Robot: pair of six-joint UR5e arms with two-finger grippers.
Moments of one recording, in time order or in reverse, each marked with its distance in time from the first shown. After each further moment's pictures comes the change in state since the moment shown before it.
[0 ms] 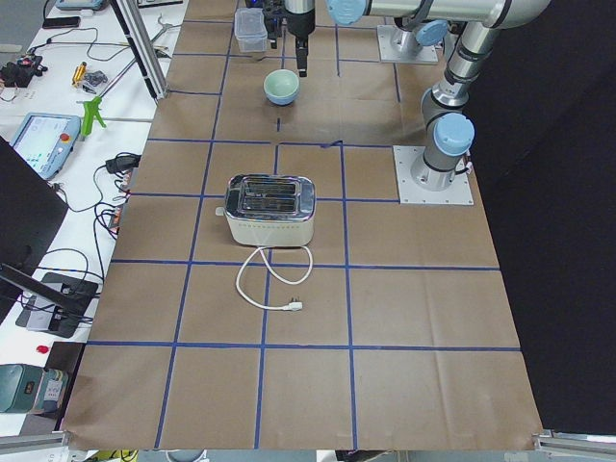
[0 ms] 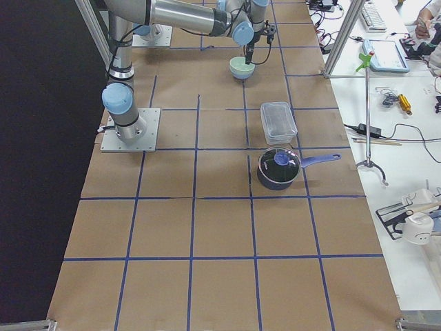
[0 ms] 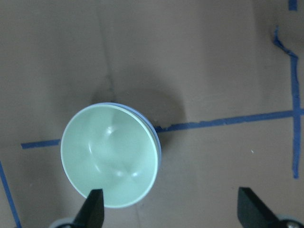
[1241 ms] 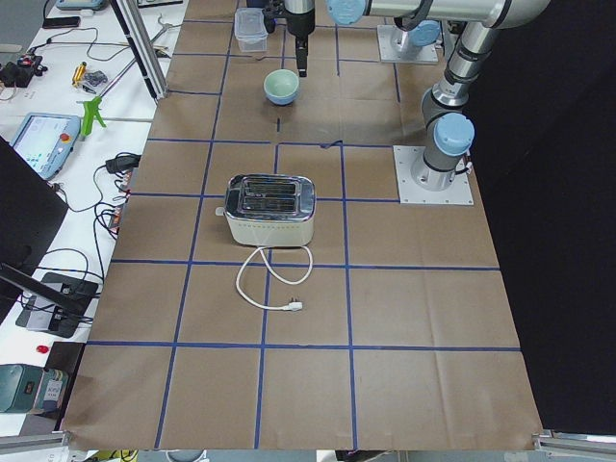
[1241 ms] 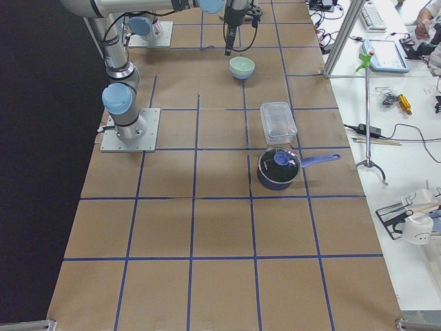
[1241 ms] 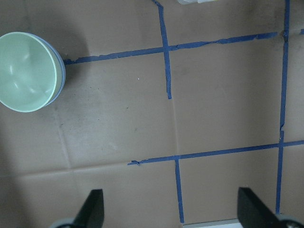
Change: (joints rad) left arm 0.000 -0.001 0.000 0.001 0.000 0.000; right arm -0.153 -0.268 -0.029 0.396 -0.125 -0.187
